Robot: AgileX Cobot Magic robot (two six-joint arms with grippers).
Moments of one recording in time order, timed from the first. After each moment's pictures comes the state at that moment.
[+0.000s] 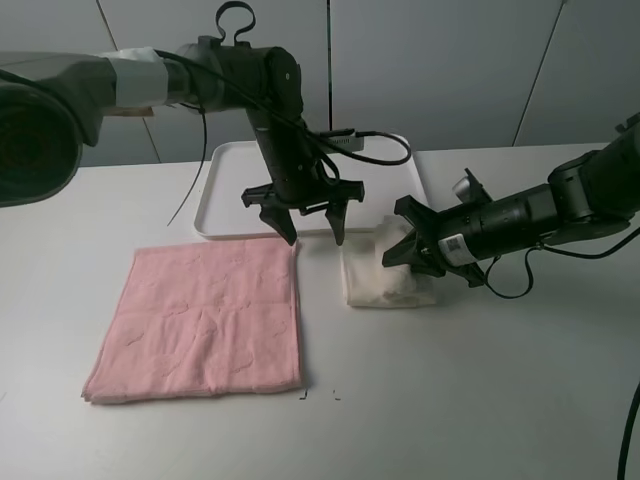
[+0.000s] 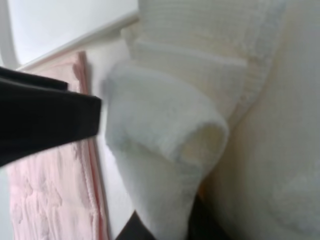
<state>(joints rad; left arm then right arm) -0.60 2.44 -2.05 -0.23 1.16 -0.25 0.17 2.02 -0.78 1.69 0.70 -1.13</state>
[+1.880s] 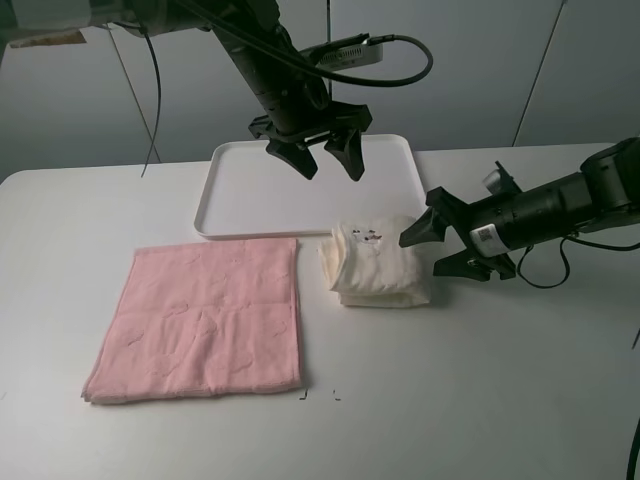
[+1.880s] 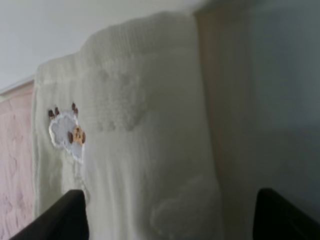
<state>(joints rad) -0.58 2.27 -2.05 -0.36 1.14 0.08 0.06 2.00 -0.80 1.53 0.69 -1.04</state>
